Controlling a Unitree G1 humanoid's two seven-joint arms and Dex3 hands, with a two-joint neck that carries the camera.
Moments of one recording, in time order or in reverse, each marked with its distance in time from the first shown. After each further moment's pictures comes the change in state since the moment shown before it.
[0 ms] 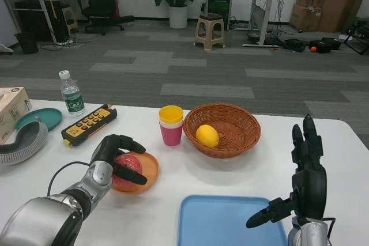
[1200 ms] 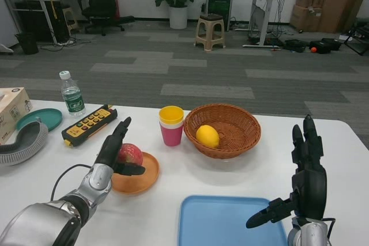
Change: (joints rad) left arm 0.034 -0.003 -0.006 0.002 -0.105 -0.213 -0.085; right arm 0.000 0.002 0.000 0.000 0.002 0.000 0.000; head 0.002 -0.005
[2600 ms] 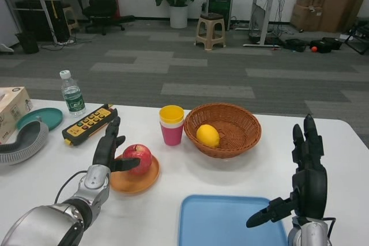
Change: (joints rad) left arm 0.019 -0.016 -0.057 -0.003 -0.411 -0.064 -0.128; right arm 0.000 0.001 0.000 -0.001 0.000 0.000 0.000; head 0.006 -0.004
